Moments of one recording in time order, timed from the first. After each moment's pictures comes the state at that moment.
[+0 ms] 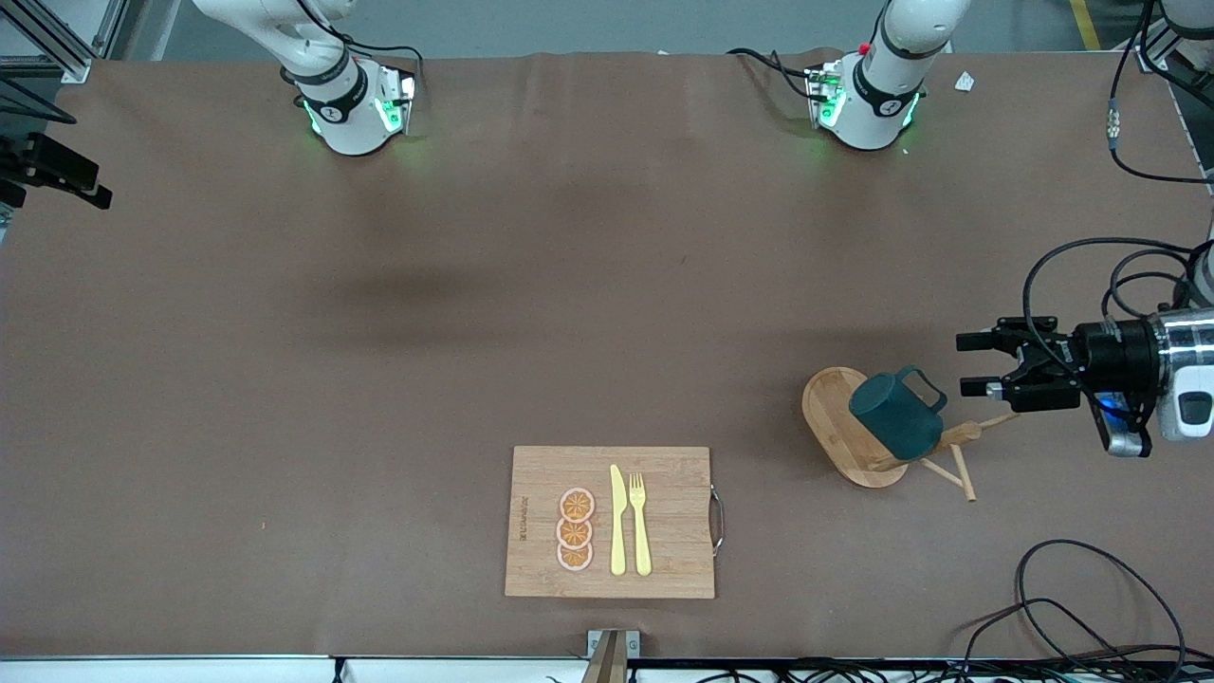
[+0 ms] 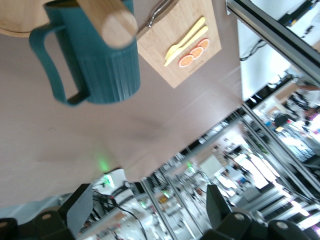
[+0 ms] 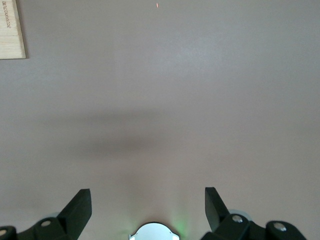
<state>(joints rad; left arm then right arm) 1.05 0.87 -1.35 -1.51 -0.19 1.80 -0.89 0.00 -0.07 -0.09 -1.54 0.00 1.39 -0.05</state>
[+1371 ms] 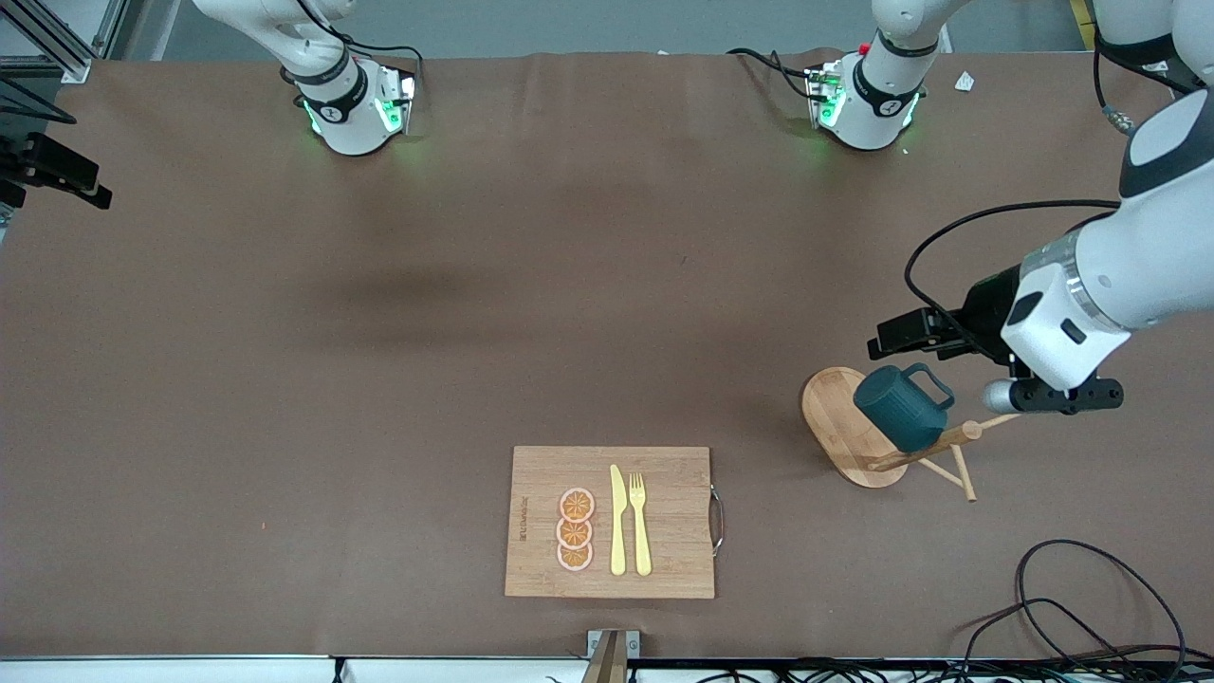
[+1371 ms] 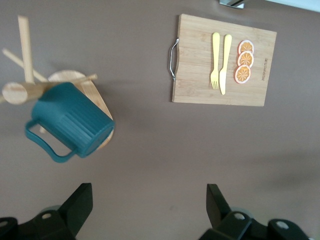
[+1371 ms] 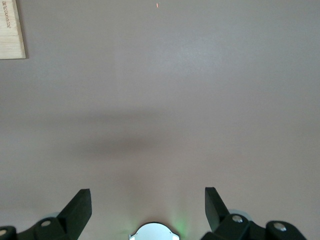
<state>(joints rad) 0.64 0.78 -1.45 -1.21 0.54 1.54 -0.61 0.00 -0.07 -0.09 -1.54 0.00 1.39 -0.05</state>
